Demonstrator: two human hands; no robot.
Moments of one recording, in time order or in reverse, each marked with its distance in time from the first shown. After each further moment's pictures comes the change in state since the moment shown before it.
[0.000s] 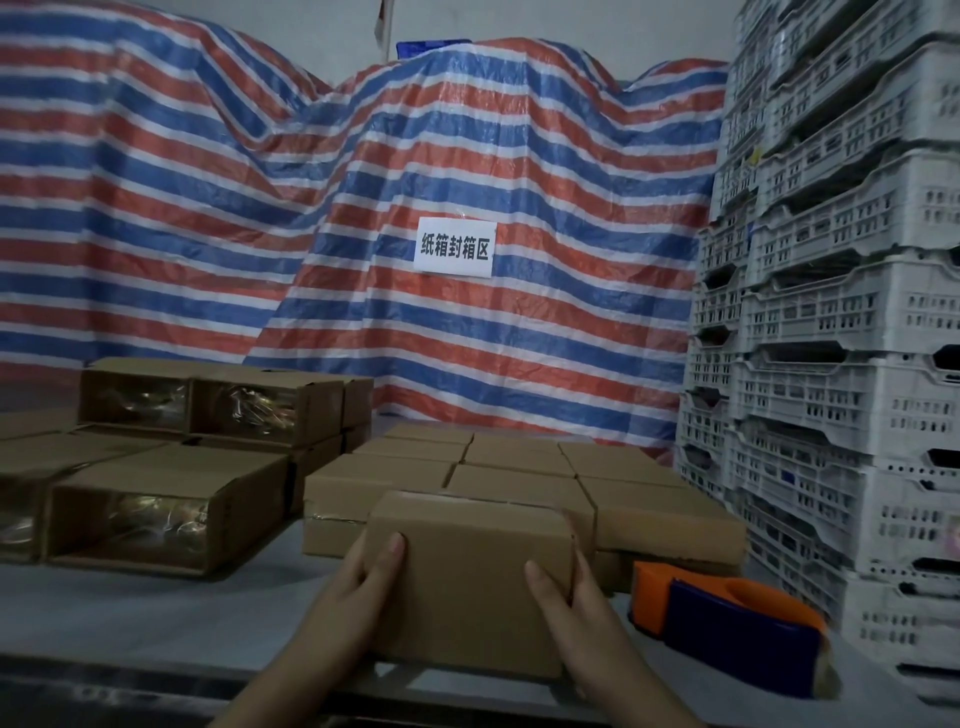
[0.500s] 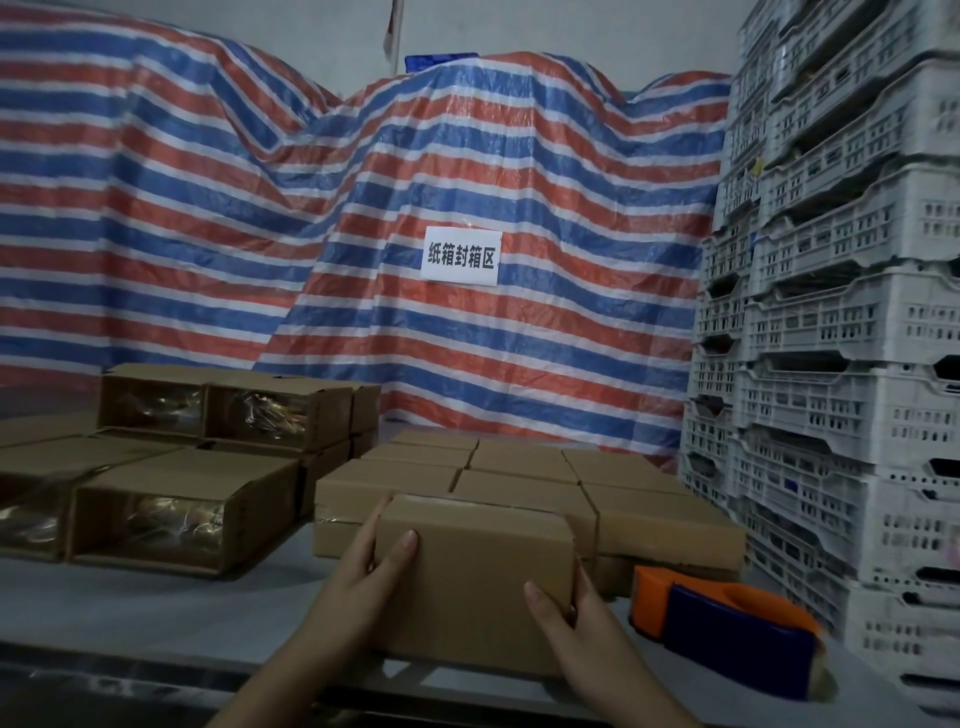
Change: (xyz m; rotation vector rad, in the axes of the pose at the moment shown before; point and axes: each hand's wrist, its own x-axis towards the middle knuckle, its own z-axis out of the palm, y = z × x) left_hand 0.002 0.005 -0.007 -0.036 -0.016 0.120; right_hand -0.010 -0.004 -0.002 -0.137 -0.026 0.029
